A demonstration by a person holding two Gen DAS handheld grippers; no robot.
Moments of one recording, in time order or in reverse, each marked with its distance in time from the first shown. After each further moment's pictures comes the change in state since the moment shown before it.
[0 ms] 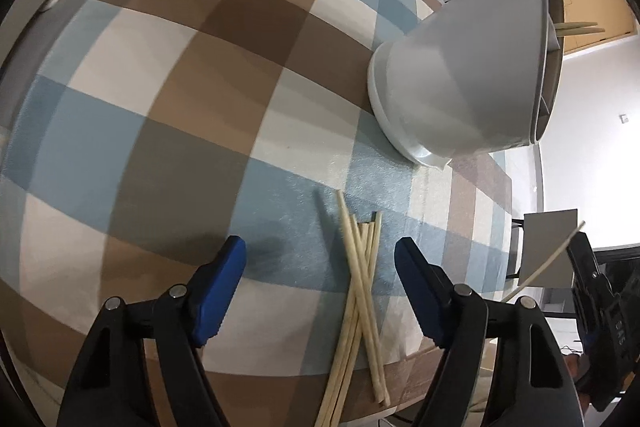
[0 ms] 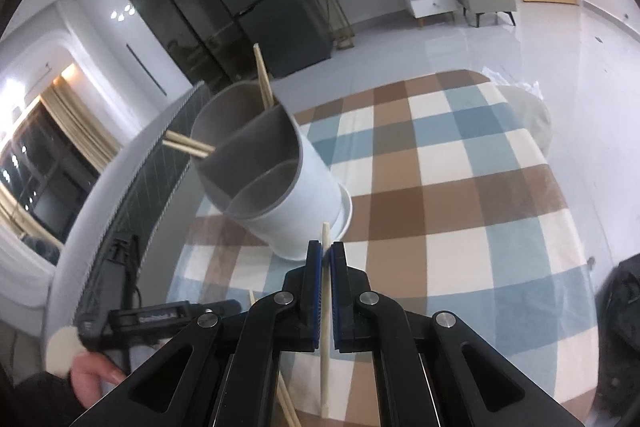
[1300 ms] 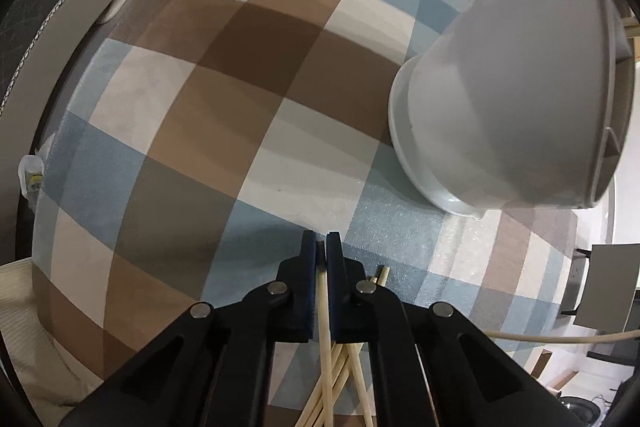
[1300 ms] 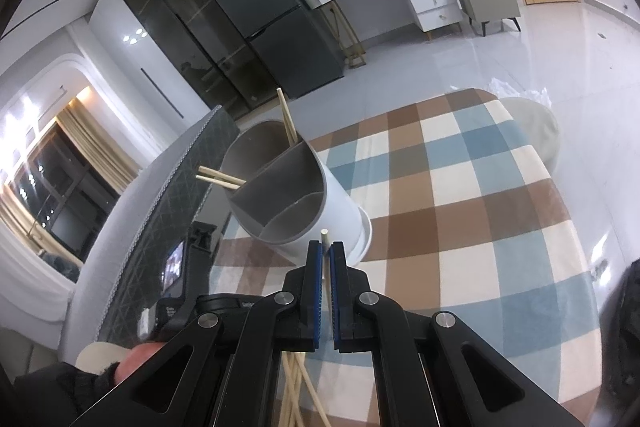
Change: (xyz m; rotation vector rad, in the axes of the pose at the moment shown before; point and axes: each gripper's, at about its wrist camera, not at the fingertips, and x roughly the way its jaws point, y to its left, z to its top) left arm -0.001 -0.029 0.009 -0.070 -0.041 0.334; right arm -0.021 0.002 0.007 0.029 -0.061 0.068
